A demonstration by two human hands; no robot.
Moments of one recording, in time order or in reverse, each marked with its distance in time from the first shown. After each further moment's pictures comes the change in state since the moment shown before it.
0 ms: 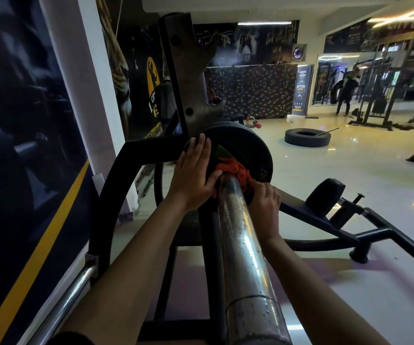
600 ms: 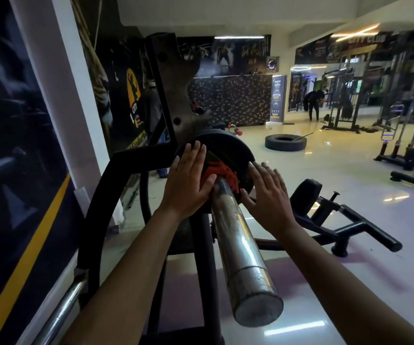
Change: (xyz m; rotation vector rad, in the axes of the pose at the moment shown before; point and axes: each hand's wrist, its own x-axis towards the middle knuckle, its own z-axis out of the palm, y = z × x) left_hand -0.016 0.021 -0.020 -0.007 0.060 0.077; right_hand 0.012 0.011 -0.052 -0.310 -0.151 -0.212
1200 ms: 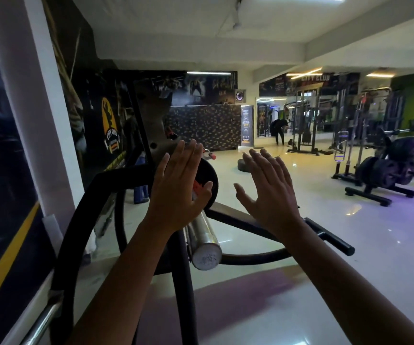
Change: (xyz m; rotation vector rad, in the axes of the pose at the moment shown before) left_hand -0.042 0.123 -0.107 0.021 0.215 0.224; right_hand -0.041 -0.030 -0.162 -0.157 0.278 -0.151
